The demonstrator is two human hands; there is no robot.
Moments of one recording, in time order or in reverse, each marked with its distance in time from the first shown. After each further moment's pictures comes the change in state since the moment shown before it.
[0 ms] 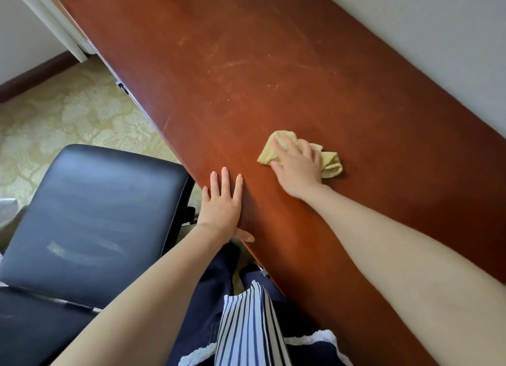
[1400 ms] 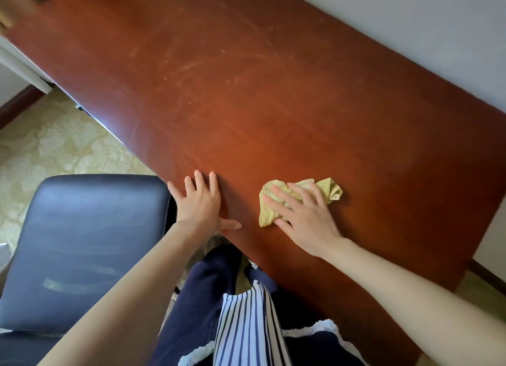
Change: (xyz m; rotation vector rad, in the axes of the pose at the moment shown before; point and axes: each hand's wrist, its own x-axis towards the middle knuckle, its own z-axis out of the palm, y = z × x) left_hand 0.003 0.007 -0.013 0.122 0.061 -0.071; right_hand -0.131 0.046 0.043 -0.094 0.179 -0.262
